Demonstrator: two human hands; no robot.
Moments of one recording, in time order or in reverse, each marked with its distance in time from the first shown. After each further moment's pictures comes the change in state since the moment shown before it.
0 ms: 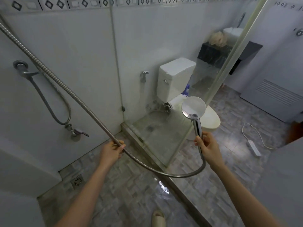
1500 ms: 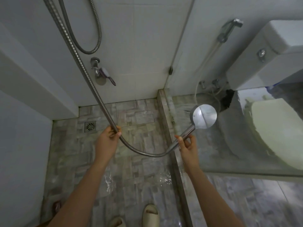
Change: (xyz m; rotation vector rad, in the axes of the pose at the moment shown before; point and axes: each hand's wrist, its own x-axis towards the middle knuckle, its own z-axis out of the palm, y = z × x) left_hand 0.139 -0.229 0.009 0.077 0.536 -0.126; right_hand 0.115 0.223 0.281 0.239 -0.467 0.314
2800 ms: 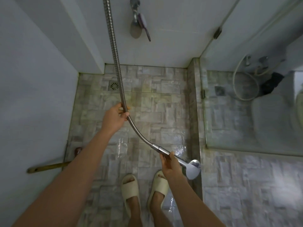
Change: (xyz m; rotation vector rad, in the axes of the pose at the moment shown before) left_hand -0.015 -0.131 -0.062 0.065 -0.067 -0.084; right_hand -0.134 0.182 0.078 0.309 0.015 0.881
